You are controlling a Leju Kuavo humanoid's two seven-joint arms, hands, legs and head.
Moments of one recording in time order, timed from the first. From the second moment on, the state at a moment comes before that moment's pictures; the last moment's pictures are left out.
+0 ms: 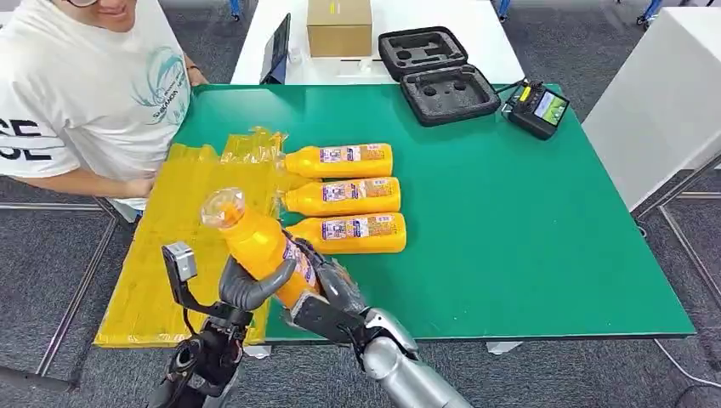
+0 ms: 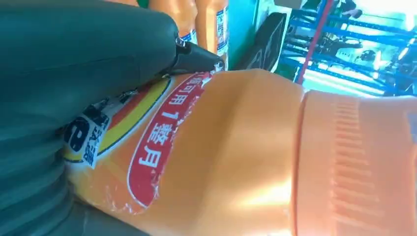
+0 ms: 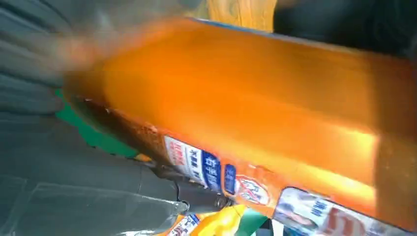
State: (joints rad) left arm -0.12 -0.12 -0.25 -1.38 0.51 -0.09 -0.46; right arm -0.33 0.24 0.45 -0.88 0.46 -0.25 -0.48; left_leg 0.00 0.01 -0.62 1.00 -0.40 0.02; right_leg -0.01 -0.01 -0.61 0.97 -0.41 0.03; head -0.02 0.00
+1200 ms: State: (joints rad) left arm -0.30 0.09 -0.03 -1.17 -0.92 0.30 -0.36; right arm -0.11 0.14 0.41 -1.58 0.43 -0.50 -0.67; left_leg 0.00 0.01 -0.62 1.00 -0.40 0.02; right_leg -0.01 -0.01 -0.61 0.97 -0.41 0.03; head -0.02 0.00
